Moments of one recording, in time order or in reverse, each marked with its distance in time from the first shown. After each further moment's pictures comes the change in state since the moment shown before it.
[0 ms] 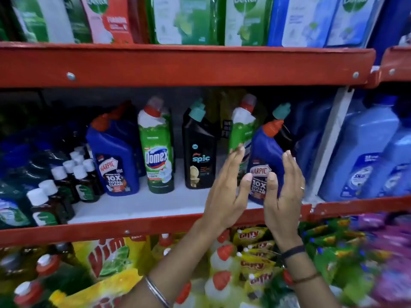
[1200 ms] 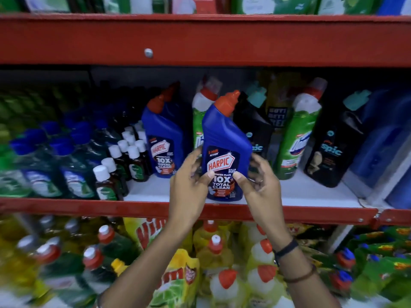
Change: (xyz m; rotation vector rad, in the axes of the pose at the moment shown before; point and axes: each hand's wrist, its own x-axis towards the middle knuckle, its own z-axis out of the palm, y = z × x) left_hand -0.047 -0.026 -0.151 -0.215 0.299 -0.571; right_hand -0.033 -0.097 0.086 0.602 -0.417 0.282
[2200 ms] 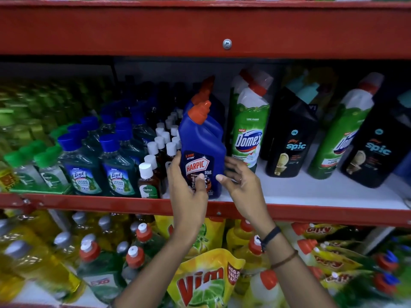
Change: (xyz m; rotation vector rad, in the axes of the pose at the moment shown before) left_hand 0.006 -0.047 -0.081 0.056 0.269 0.066; right_hand 0.001 0.017 0.116 0.010 -0.197 0.073
